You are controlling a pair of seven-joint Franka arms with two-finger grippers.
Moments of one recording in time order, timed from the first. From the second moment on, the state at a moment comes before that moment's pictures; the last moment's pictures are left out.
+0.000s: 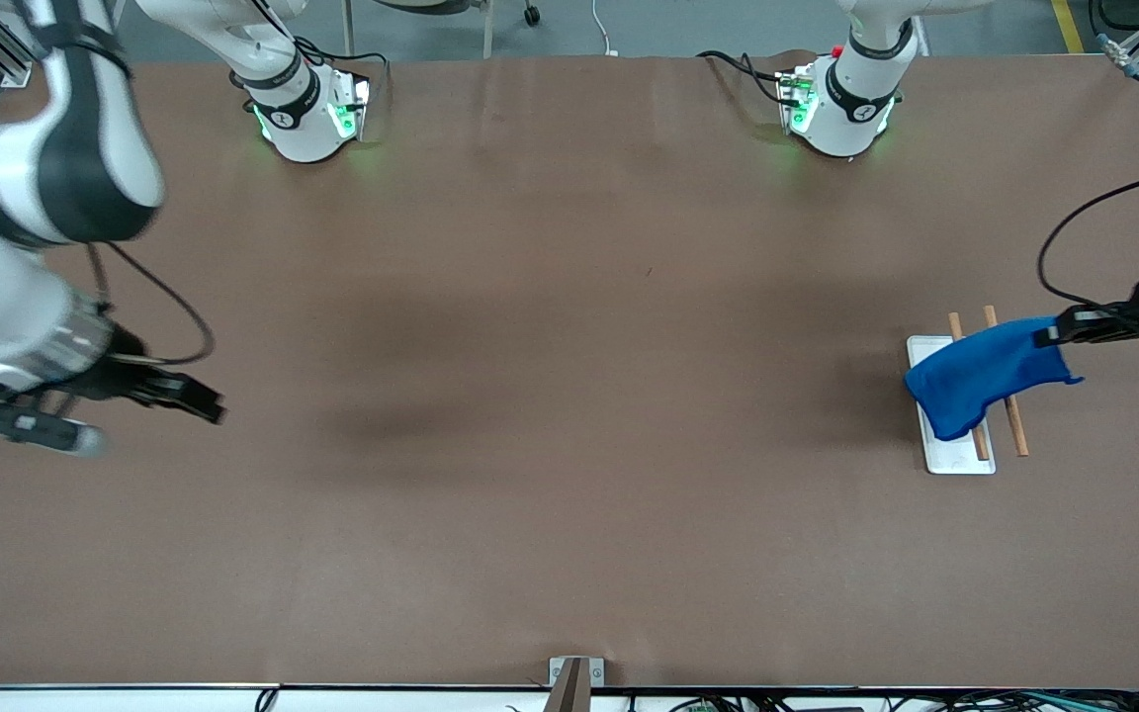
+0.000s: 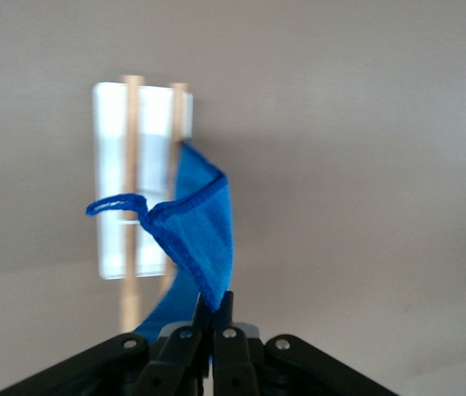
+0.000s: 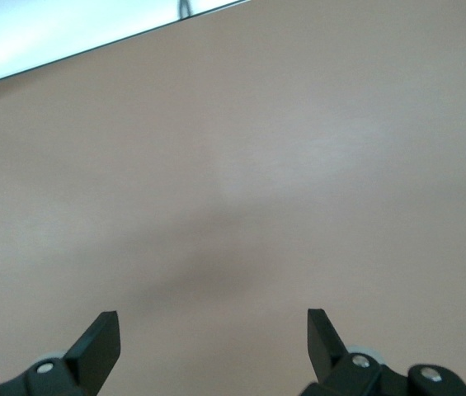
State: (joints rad) left arm 0.05 0.22 0.28 -1.74 -0.35 1.74 0.42; right arm 0.04 0.22 0.00 -1.56 0.04 1.88 0.29
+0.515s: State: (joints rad) left arm 0.10 0.34 0.37 -1.71 -0.35 1.87 0.58; right arm 0.01 0.03 -0.10 -1.55 0.04 1.64 0.15
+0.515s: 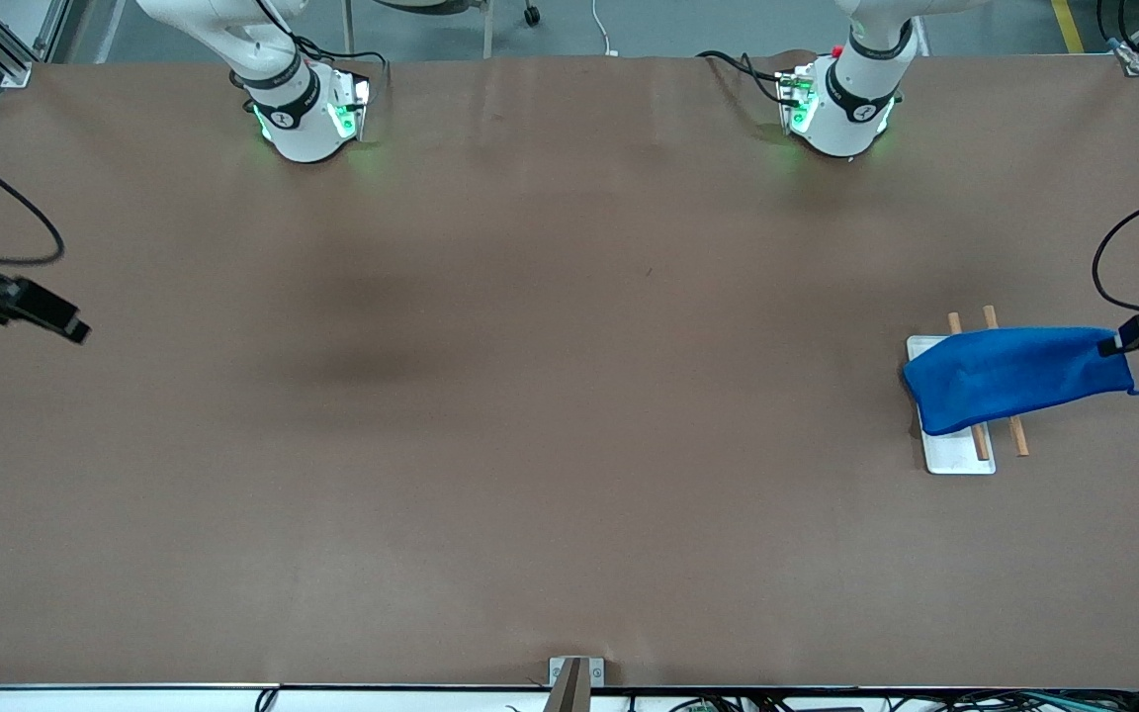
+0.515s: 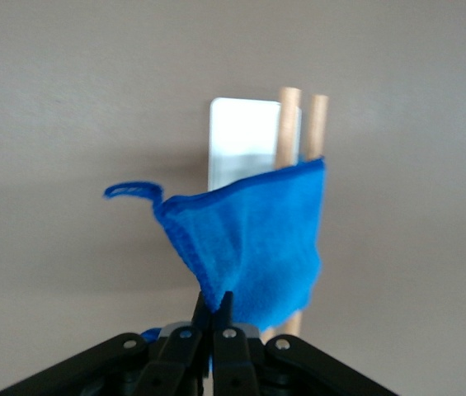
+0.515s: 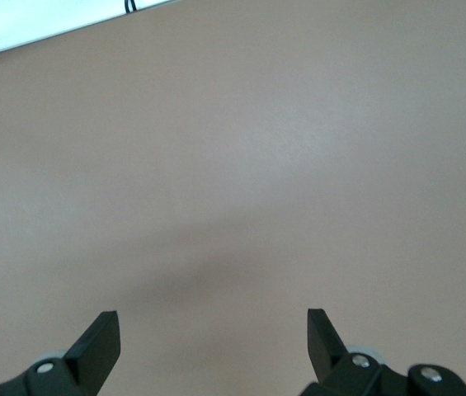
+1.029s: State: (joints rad) left arm 0.10 0.38 0.39 -1.69 -0.35 1.95 0.58; right arm -0.03 -0.02 -0.11 -1.48 0.04 1.47 0.09
